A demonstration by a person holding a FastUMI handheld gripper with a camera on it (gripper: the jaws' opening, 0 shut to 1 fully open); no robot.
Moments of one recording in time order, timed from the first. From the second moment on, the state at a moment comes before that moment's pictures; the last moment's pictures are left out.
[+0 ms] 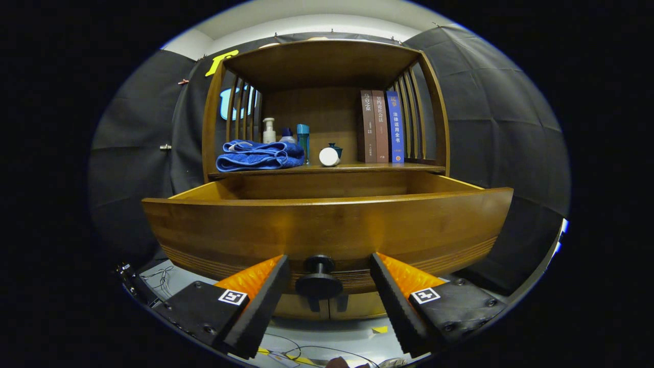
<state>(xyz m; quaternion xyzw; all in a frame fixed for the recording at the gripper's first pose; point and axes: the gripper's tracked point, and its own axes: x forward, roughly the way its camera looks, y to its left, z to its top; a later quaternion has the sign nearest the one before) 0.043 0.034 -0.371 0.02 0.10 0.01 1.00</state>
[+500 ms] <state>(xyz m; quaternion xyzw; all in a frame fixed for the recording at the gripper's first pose) 0.089 0.040 -0.358 0.01 0.07 0.00 1.00</state>
